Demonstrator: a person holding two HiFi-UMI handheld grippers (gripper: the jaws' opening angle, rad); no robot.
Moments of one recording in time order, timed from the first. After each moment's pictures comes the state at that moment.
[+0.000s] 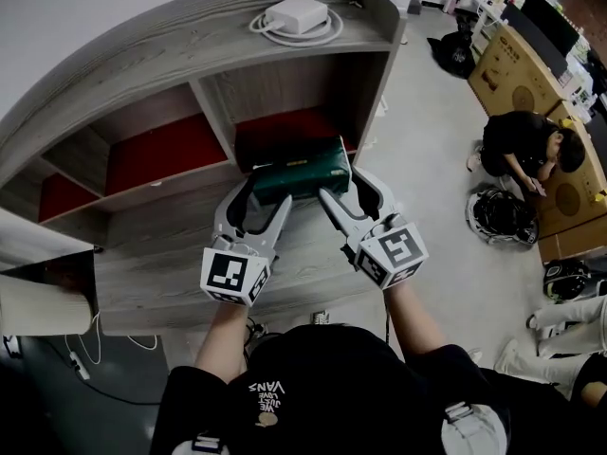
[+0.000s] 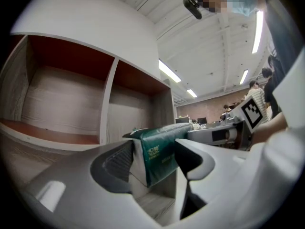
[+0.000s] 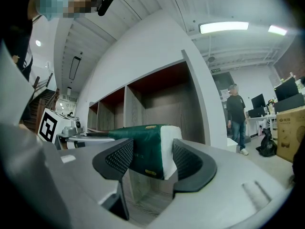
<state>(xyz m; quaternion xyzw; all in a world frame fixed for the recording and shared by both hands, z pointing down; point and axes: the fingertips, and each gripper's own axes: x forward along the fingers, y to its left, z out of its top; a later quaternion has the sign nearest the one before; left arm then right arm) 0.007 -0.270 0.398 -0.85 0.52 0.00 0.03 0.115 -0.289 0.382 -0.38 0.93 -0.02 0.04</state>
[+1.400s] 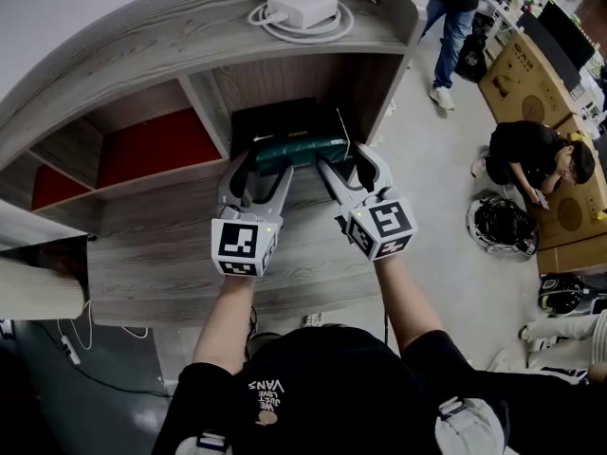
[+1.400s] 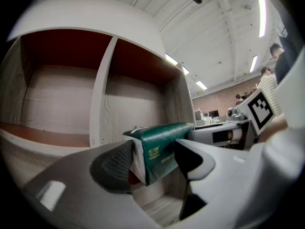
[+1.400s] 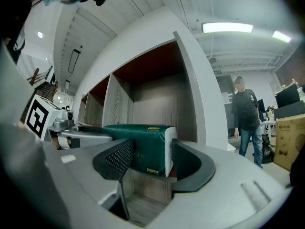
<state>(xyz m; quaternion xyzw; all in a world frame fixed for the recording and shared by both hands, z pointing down) 0.004 -0.336 0.411 -0.81 0.58 -0.03 0.04 0.111 -0.364 0.400 -0.39 0.92 0.00 0.02</state>
